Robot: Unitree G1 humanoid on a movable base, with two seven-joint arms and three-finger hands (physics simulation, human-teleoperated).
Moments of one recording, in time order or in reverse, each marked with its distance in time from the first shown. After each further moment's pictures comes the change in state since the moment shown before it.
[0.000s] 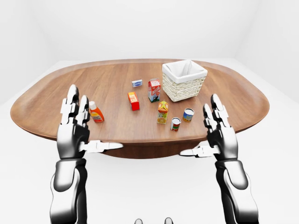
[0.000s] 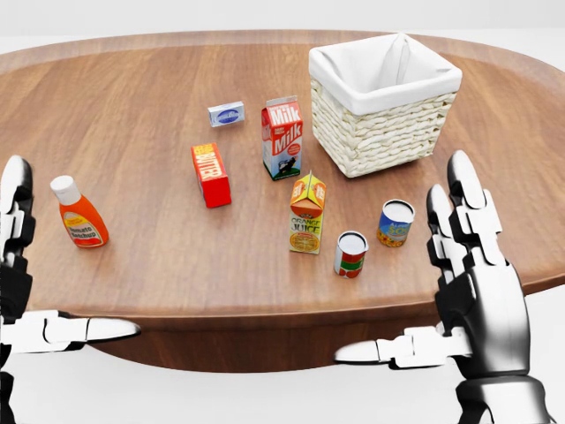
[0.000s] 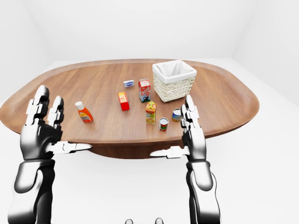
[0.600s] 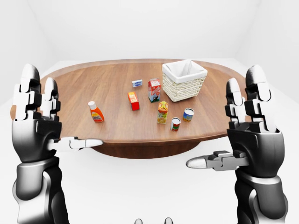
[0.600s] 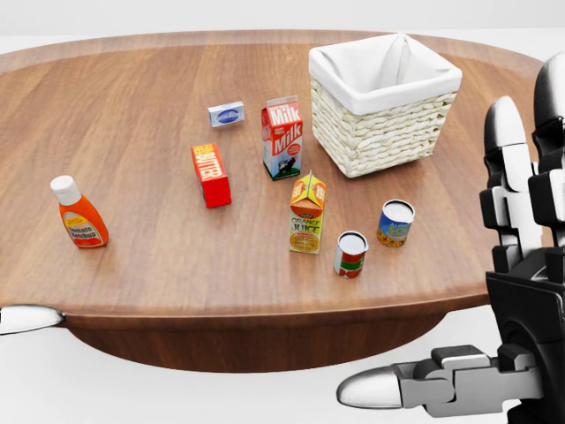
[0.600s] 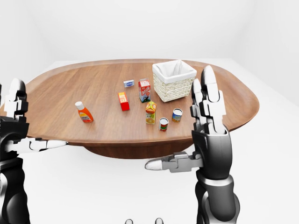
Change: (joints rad) left arm -0.060 0.093 0.199 -0.116 -0.068 0.000 -0.070; right arm 0.035 0.008 0.026 -0.430 -0.077 0.000 0.035
